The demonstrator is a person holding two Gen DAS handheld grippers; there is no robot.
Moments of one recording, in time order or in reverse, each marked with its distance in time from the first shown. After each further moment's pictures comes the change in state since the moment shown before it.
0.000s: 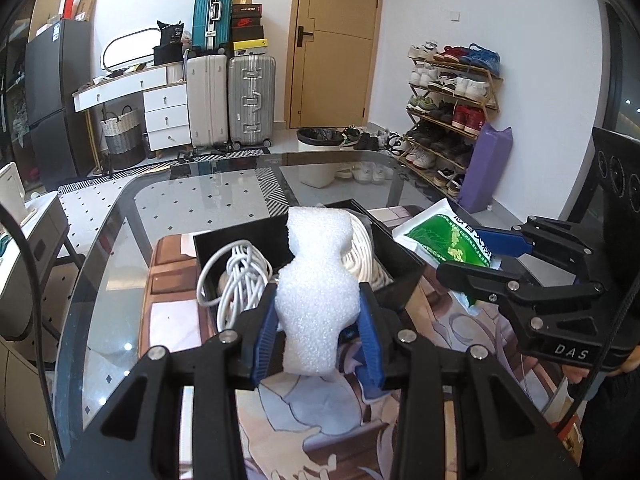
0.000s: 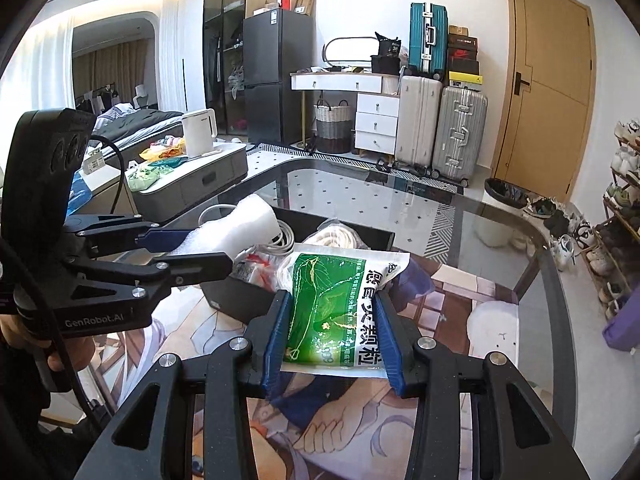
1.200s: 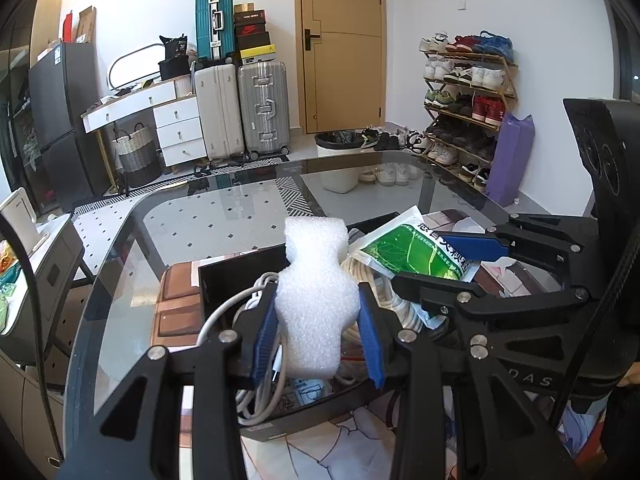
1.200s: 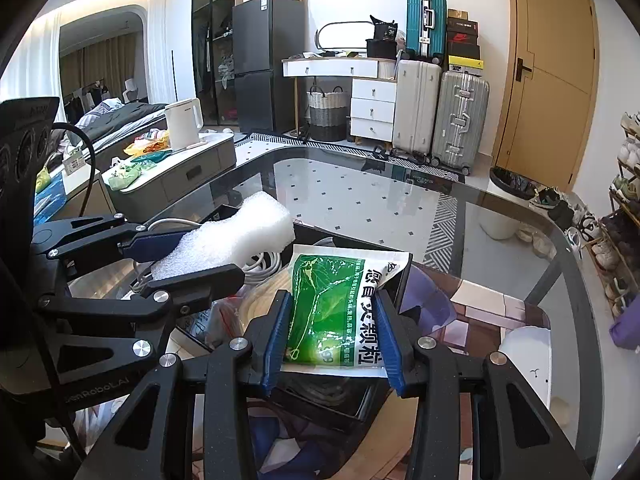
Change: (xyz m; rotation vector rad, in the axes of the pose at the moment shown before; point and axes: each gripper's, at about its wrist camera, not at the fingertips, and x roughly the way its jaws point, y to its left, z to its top) left arm 0.051 0.005 0.015 0.069 -0.016 0.096; right arm 0.080 -0.011 0.024 0.017 0.050 -0.006
